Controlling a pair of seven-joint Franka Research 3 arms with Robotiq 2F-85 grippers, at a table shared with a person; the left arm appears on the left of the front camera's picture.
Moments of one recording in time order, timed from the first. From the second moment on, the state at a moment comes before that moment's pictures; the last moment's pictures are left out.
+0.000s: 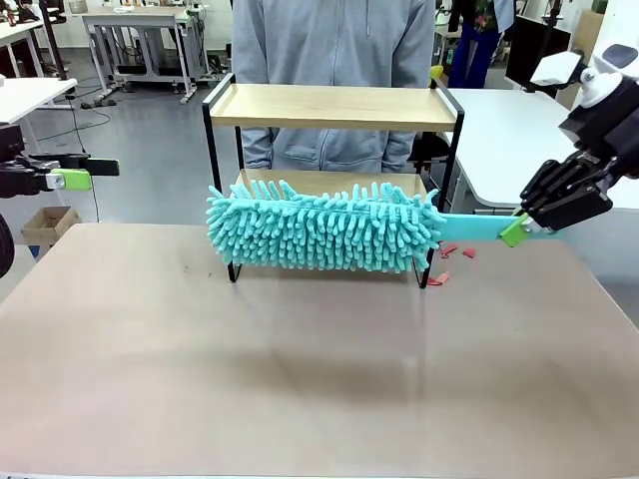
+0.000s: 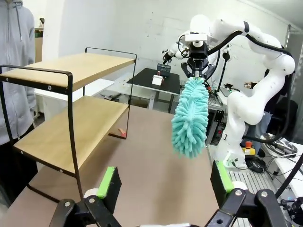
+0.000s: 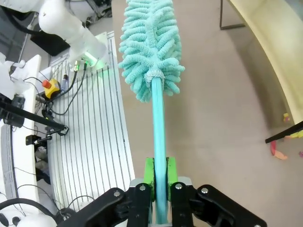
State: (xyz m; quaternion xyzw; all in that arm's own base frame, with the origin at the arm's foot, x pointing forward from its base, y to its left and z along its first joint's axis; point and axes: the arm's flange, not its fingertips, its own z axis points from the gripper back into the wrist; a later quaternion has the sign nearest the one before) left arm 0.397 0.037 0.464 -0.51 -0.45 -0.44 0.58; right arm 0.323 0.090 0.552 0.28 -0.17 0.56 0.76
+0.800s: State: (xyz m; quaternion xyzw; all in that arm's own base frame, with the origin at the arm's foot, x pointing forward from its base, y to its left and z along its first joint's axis) left arm 0.378 0.020 0.482 -0.51 -0.45 -0.46 0.57; right arm 0.321 0.089 0.552 0.28 -0.17 0.56 0.76
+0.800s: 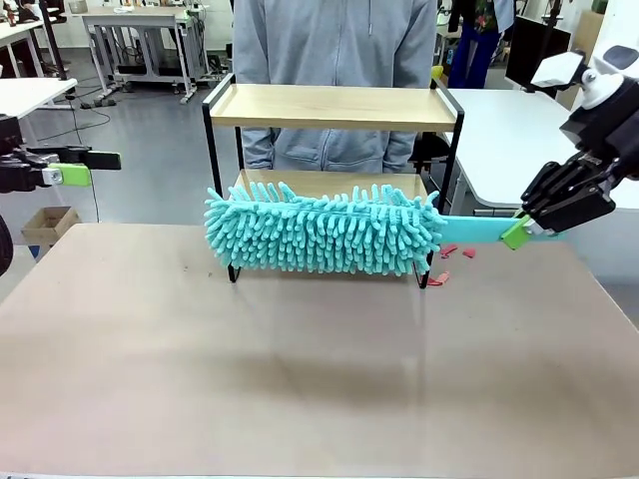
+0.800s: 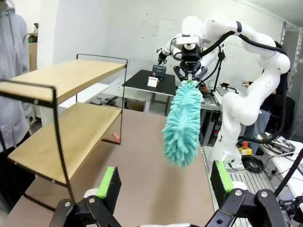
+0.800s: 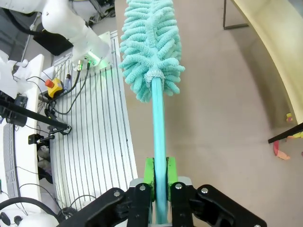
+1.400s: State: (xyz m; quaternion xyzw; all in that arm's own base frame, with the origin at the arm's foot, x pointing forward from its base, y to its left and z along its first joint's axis) left arm 0.356 -0.086 0.479 -0.48 -0.47 -0.48 0.56; right arm 0.321 0.089 0.551 0.29 -0.17 0.56 0.76
